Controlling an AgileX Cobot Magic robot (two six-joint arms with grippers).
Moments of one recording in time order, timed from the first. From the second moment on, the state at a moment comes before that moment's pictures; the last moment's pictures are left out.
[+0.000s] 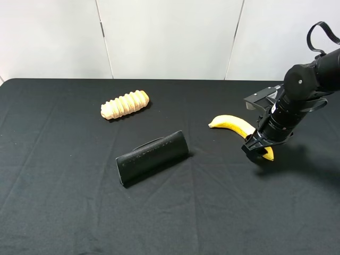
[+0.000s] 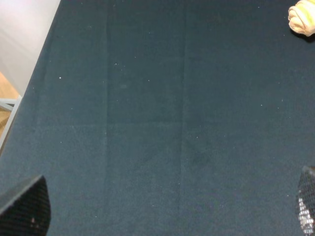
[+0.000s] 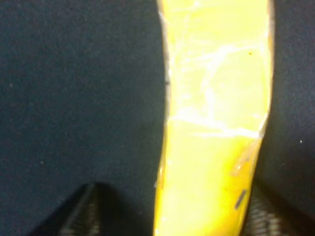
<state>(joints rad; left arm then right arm) -0.01 0.00 -0.49 0.13 1.06 -0.08 0.22 1.83 -0.88 -0.05 0.49 -0.23</state>
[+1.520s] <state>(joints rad) -0.01 0.00 -0.49 0.13 1.06 -0.08 0.22 1.56 -1.08 0.08 0.95 -0.22</state>
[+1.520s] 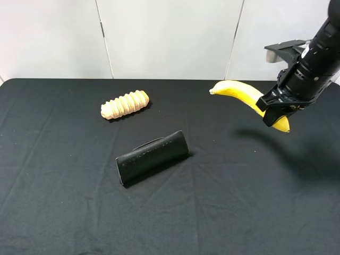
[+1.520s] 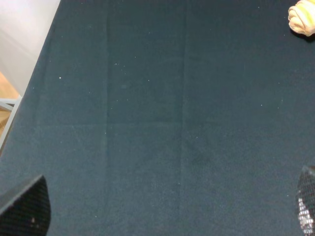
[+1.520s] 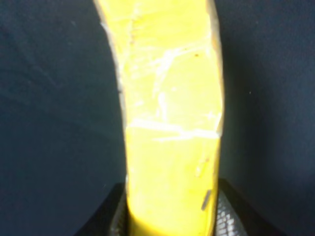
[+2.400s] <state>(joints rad) -0.01 0.00 -0.49 0.13 1.06 -0.08 0.51 1.50 -1.08 0.05 1.05 -0.23</state>
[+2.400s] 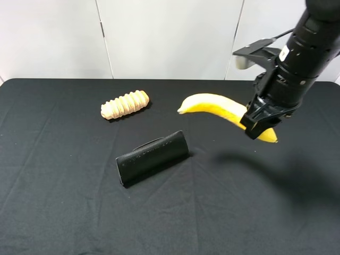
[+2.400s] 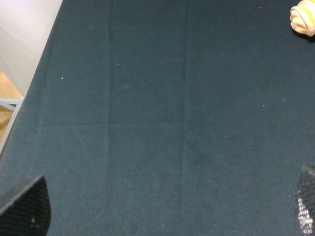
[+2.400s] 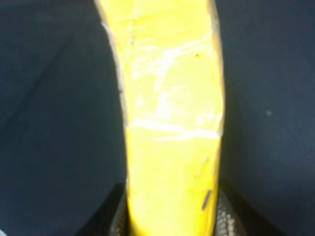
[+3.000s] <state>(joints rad) -0.01 0.35 -0.60 0.00 1.05 -0.06 0.70 1.50 -1.08 -0.05 1.14 -0.27</state>
